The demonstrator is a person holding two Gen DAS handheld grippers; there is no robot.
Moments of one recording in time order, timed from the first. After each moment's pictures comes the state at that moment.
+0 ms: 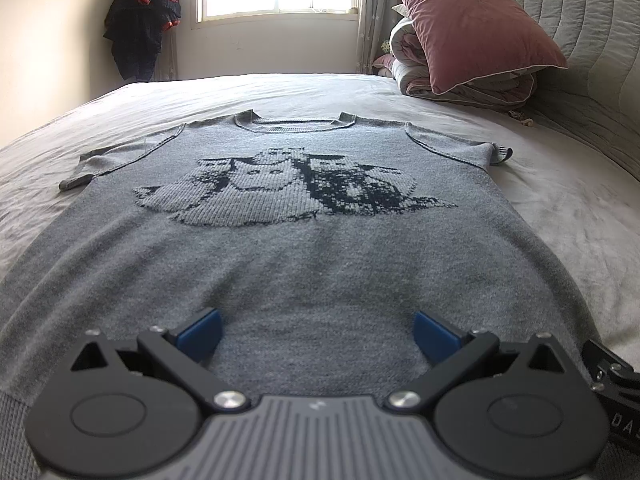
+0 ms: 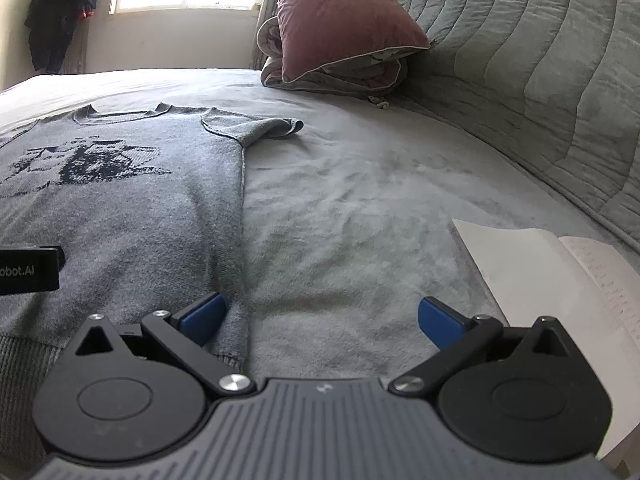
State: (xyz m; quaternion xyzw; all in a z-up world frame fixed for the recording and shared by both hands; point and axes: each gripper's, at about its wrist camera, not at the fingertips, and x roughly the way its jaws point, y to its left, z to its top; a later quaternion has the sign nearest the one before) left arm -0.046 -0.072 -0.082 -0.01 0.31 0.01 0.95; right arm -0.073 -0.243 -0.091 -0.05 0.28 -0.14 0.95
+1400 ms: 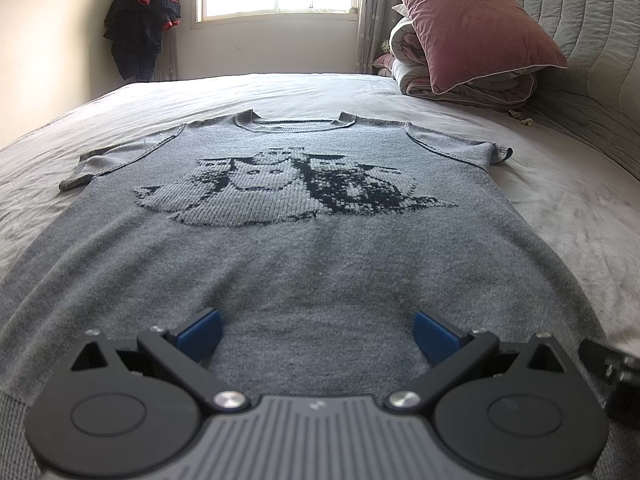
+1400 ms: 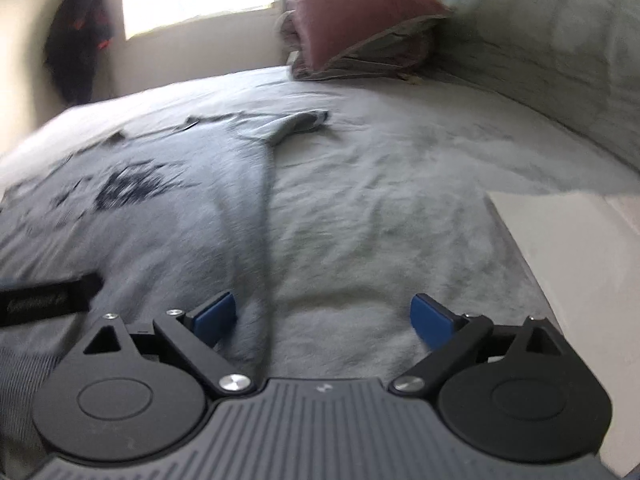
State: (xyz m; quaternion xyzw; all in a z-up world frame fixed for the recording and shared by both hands) left arm -0.046 -0.073 -0.082 -0.01 0.31 0.01 0.95; right arm -0.078 -0.262 -0.083 0.03 0.30 -0.05 0.95
